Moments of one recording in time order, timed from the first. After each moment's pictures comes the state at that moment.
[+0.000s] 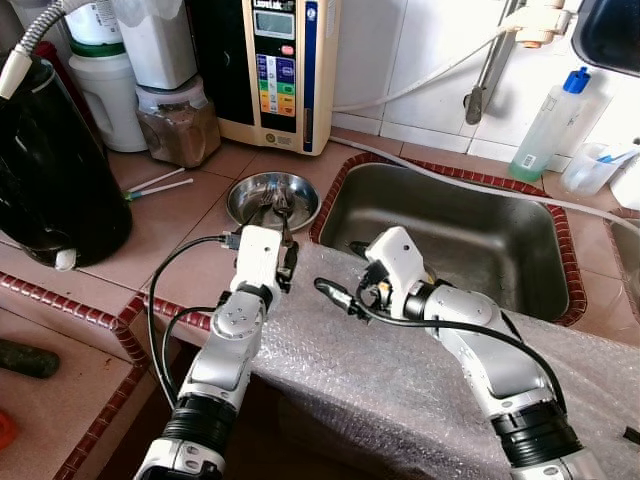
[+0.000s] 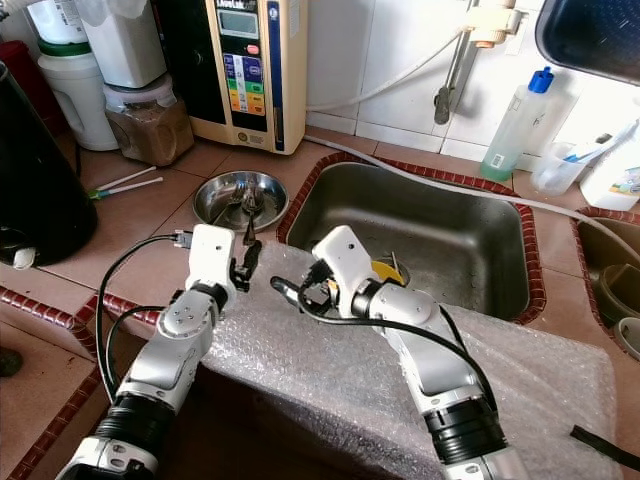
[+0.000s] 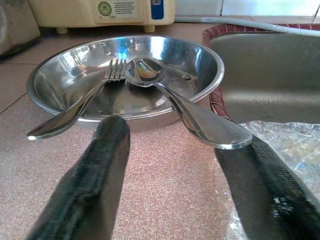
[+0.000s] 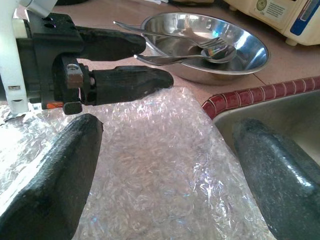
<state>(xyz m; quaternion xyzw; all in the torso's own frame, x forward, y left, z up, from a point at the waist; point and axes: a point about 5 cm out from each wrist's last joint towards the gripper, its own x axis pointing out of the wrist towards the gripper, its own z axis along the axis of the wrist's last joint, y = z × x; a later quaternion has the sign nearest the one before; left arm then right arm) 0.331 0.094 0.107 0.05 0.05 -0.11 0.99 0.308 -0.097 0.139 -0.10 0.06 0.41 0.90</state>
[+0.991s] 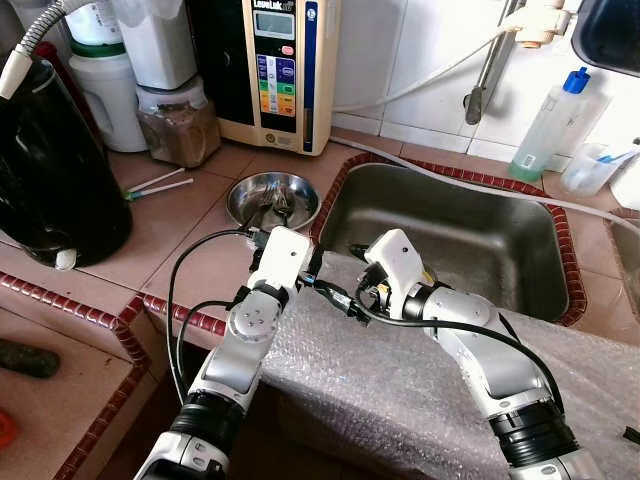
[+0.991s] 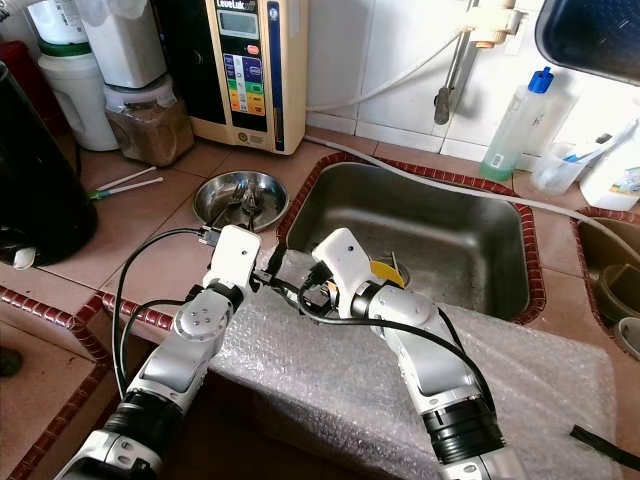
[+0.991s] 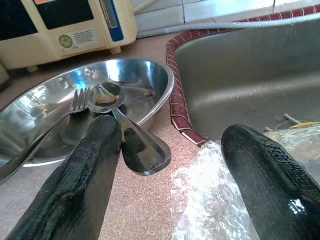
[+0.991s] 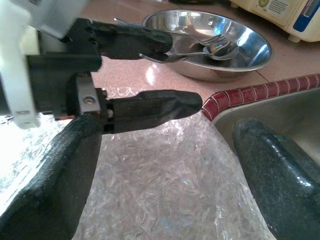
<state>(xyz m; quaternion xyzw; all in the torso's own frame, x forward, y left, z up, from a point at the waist) 0.334 0.074 0.107 0.13 0.01 -0.16 0.98 0.308 -0.096 0.136 -0.10 0.07 0.41 0.90</state>
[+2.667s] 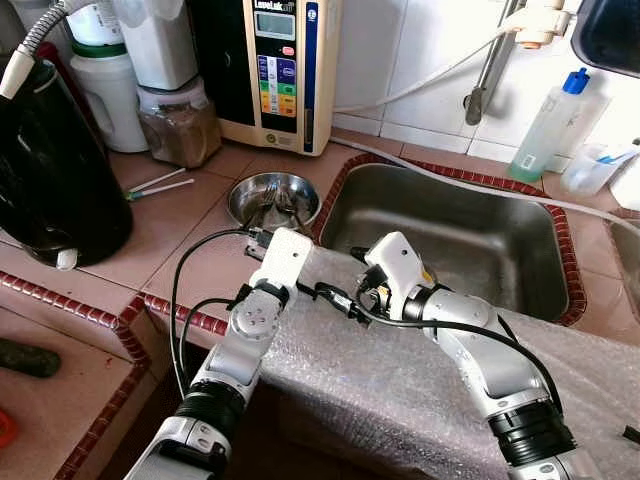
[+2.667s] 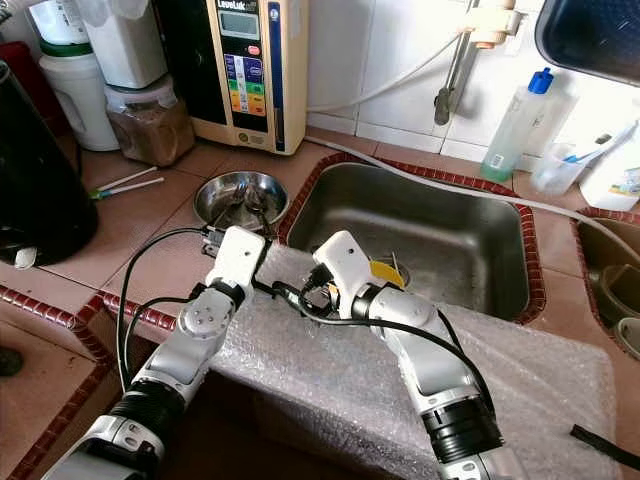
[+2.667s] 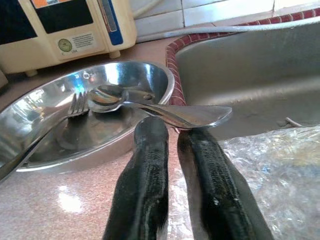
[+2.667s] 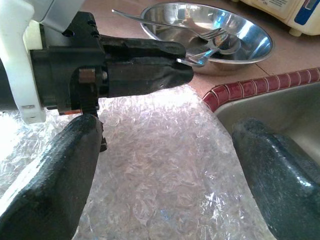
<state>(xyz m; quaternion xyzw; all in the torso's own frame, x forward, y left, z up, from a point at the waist) 0.338 0.074 0.102 0.12 0.00 -0.16 0.98 0.310 -0.098 0.131 -0.10 0.07 0.41 0.90</state>
